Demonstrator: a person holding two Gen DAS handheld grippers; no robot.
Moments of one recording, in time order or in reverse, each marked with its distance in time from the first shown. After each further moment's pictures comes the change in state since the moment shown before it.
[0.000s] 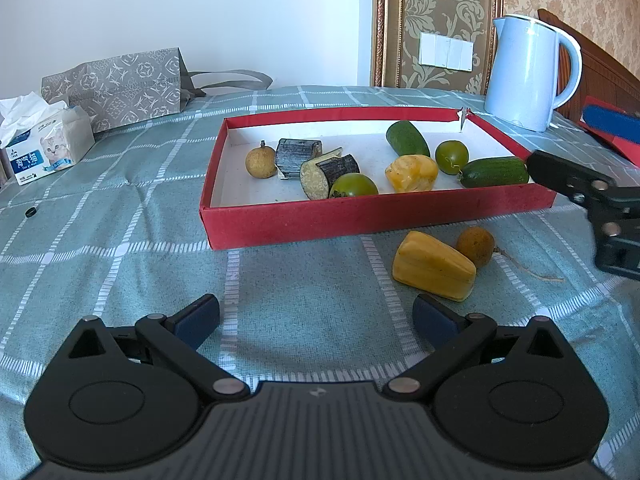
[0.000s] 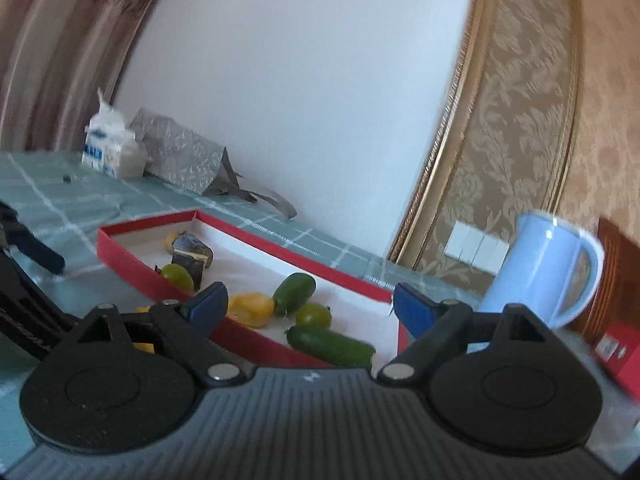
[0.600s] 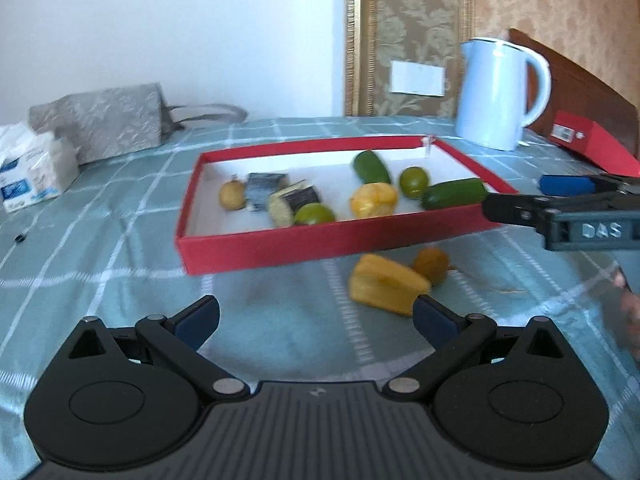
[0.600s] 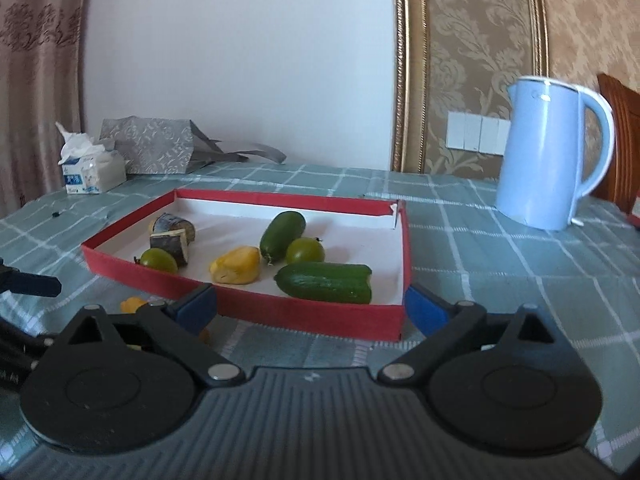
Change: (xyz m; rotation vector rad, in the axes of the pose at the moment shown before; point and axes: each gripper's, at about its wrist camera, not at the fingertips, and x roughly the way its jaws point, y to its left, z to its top) left arm -0.017 -0.017 -0.003 0.042 -0.098 -0.067; right arm 0.023 -0.047 -0.023 0.322 0.191 0.064
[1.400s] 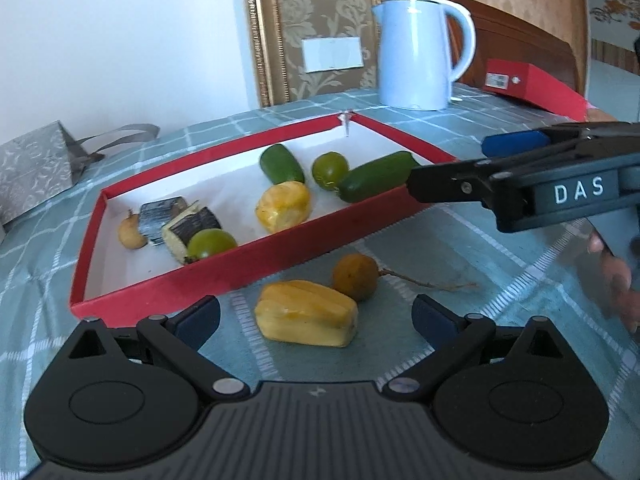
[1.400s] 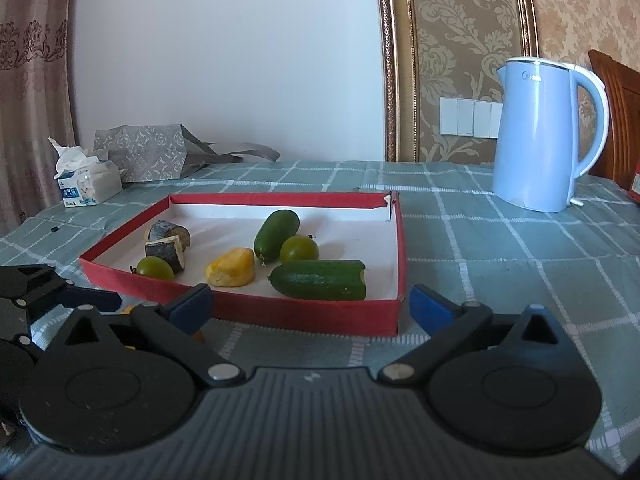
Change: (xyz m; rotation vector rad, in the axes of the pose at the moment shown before) left arm 0.036 -0.037 0.016 0.212 0.042 -0.146; right arm 0.002 -0.009 0.003 0.058 0.016 0.008
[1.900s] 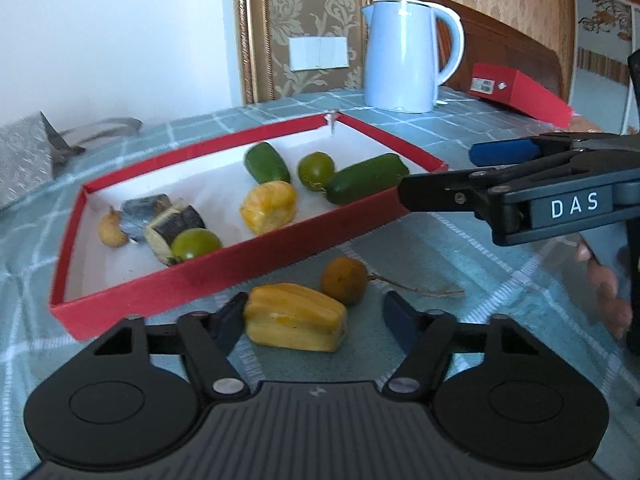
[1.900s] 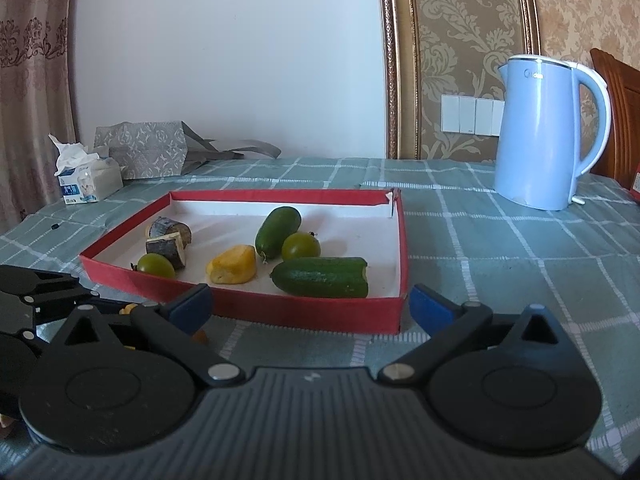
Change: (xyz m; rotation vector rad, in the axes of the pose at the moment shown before) left arm 0.002 0.005 0.001 -0.016 -0.002 -0.044; right arm 0.002 0.001 -0.001 -0.002 0.011 0.002
